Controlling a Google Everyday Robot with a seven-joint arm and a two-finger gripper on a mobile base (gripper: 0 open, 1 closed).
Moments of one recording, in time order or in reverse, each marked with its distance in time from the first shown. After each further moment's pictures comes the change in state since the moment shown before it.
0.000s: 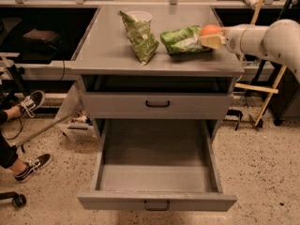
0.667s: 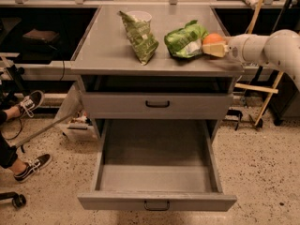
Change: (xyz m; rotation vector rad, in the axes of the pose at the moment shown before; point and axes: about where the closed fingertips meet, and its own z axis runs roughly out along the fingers) arm 0.043 -0.024 0.004 0.022 0.043 0.039
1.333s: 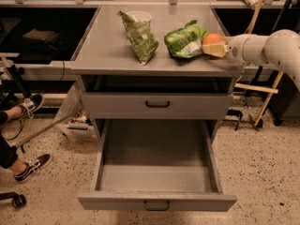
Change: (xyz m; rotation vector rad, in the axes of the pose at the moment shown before) arm 0.000 0.000 0.000 0.000 0.000 0.000
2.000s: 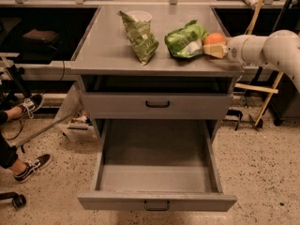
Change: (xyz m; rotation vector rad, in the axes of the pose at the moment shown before) arm 0.000 0.000 0.000 0.000 0.000 0.000
